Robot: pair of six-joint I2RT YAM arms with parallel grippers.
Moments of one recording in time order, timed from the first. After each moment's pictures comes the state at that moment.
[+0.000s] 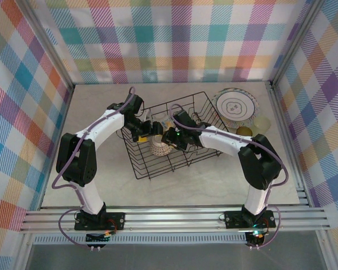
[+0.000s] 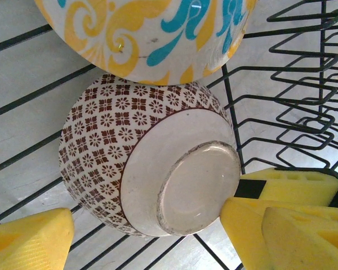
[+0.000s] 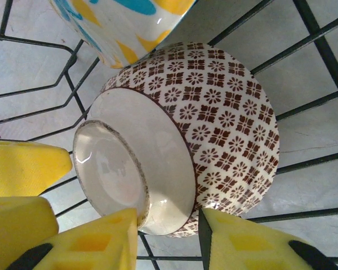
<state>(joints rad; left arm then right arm) -0.36 1.79 1.39 -0.84 0.48 -0.42 0.74 1.80 1.22 -0.35 -0.23 1.04</state>
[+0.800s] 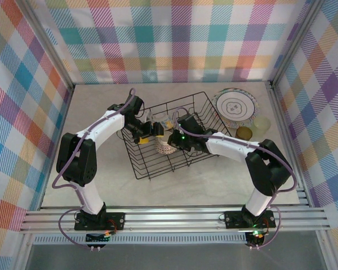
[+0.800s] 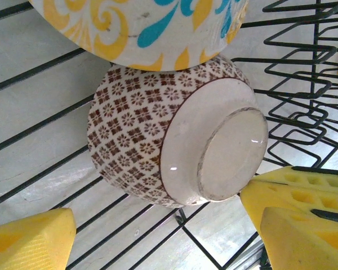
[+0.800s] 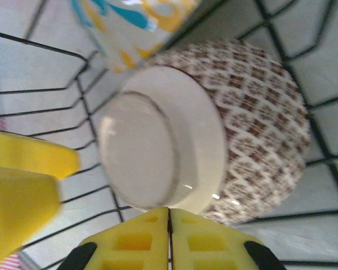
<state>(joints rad) -0.35 1.79 1.38 -0.83 0.52 -0.45 0.73 1.70 1.07 -0.24 -0.19 0.96</state>
